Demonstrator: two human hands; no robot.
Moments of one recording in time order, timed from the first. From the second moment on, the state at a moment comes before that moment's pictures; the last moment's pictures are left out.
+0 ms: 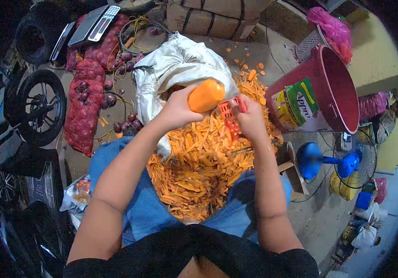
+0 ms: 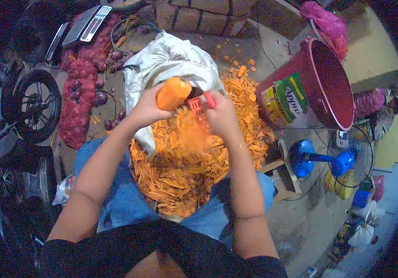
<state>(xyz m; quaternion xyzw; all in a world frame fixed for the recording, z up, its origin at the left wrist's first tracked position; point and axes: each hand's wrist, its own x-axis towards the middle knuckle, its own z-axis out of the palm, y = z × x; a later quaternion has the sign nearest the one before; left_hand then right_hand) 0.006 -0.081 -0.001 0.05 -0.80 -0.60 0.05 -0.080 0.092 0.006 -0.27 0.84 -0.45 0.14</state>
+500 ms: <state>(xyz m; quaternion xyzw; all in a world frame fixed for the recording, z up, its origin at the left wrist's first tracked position) 0.005 -0.064 0.011 0.00 -0.84 -0.54 0.02 -0.070 0.107 0.013 -0.34 0.89 -0.29 0.05</state>
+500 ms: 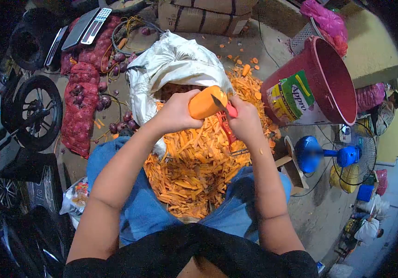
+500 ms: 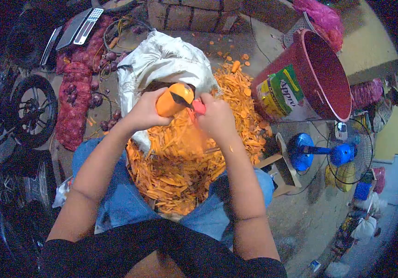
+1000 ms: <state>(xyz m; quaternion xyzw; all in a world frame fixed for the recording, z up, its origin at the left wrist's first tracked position) 0.027 -0.046 0.019 -0.12 -0.87 -0.47 0.07 -0.115 0.115 -0.076 -0.13 0.93 -0.26 0.25</state>
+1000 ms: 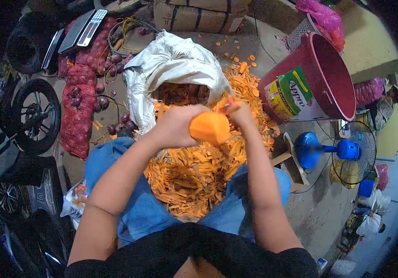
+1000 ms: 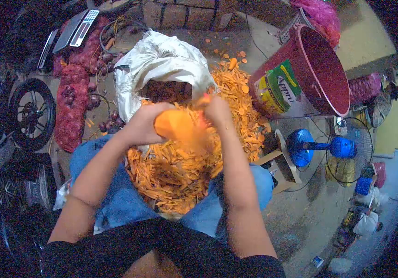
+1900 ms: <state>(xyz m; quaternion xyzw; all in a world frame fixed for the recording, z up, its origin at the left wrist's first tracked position) 0.009 -0.058 0.001 0.00 -0.76 -0.65 -0.06 -0.067 0.117 0.016 -0.38 0.87 -0.30 0.06</state>
